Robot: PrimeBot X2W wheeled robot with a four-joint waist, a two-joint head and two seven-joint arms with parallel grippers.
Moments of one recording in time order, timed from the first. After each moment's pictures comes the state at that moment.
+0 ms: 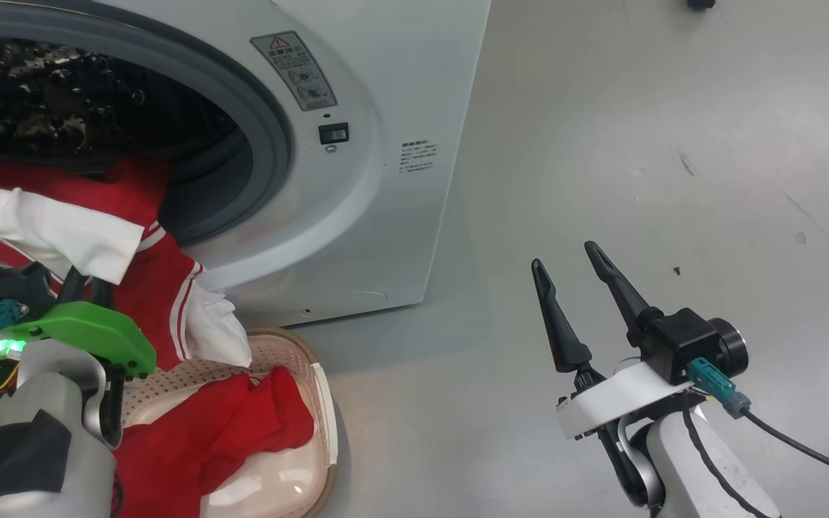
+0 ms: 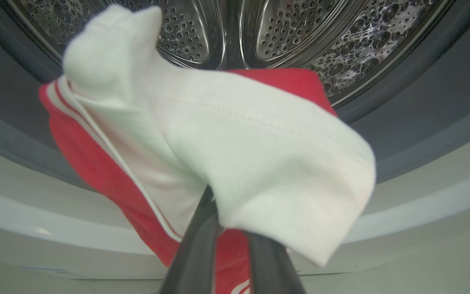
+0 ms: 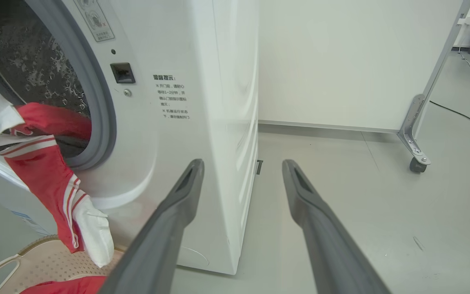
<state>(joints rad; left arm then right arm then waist) -0.54 0.12 -0.01 0.79 -0.33 -0.06 -0.19 -0.20 -0.05 0.36 0.19 0.26 0.00 -0.25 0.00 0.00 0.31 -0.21</state>
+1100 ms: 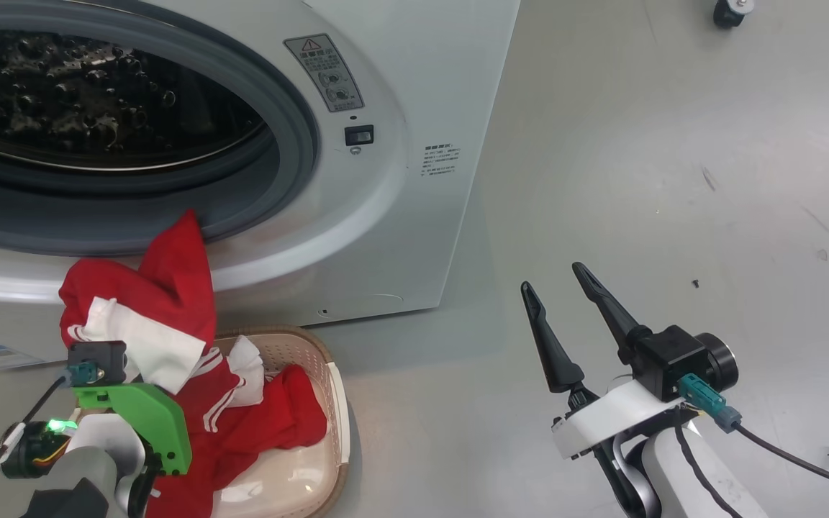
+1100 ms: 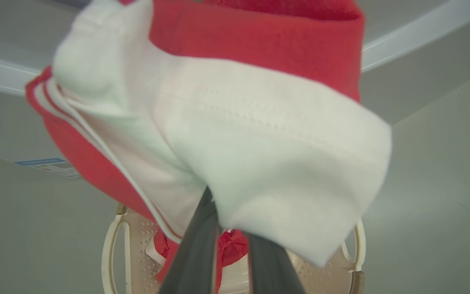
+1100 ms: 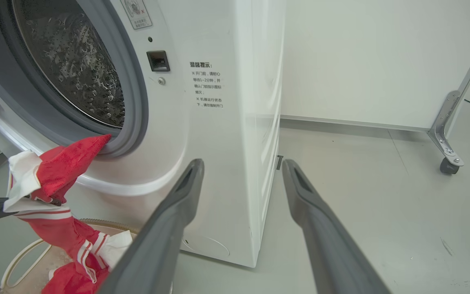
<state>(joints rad) -0.40 0.13 -0.12 0.82 -0.31 -0.11 0.02 -0.16 -0.05 0.38 0.20 0.25 0.03 -0.25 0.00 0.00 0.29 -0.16</state>
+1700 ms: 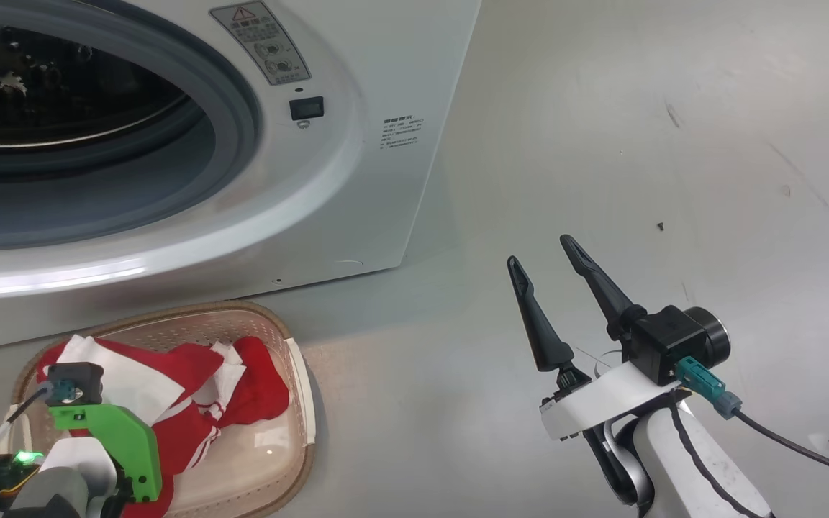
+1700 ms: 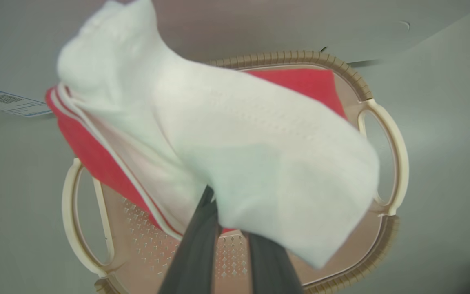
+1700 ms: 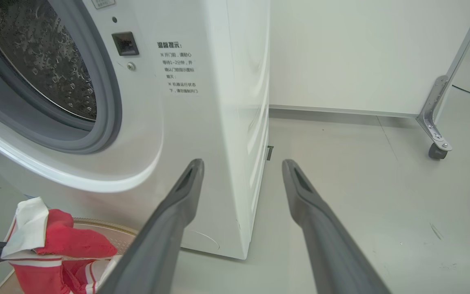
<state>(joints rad) -0.39 0.17 -0.12 0.89 -0.31 -0.10 0.13 -0.20 -0.05 0.41 0.15 0.27 0.02 -0.25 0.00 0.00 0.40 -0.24</state>
